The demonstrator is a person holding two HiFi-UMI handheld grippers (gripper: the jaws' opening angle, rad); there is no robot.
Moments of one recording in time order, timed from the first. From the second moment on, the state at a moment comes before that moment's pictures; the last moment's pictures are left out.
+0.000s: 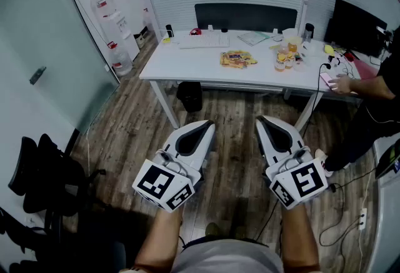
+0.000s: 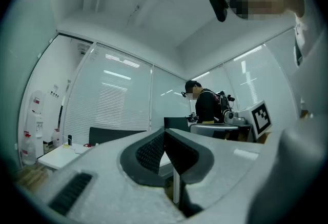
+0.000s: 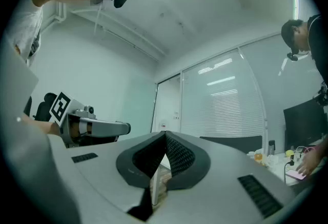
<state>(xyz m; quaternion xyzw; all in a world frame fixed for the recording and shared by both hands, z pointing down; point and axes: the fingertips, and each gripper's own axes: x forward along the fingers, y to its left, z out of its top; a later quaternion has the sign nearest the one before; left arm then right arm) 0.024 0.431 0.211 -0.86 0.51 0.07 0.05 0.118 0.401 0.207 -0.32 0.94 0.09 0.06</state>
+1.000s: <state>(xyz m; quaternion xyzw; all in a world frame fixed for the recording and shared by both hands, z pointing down) -0.055 0.420 0.228 -0.86 0.50 0.09 0.04 0.054 0.391 0.220 -0.32 0.94 0.07 0.05</state>
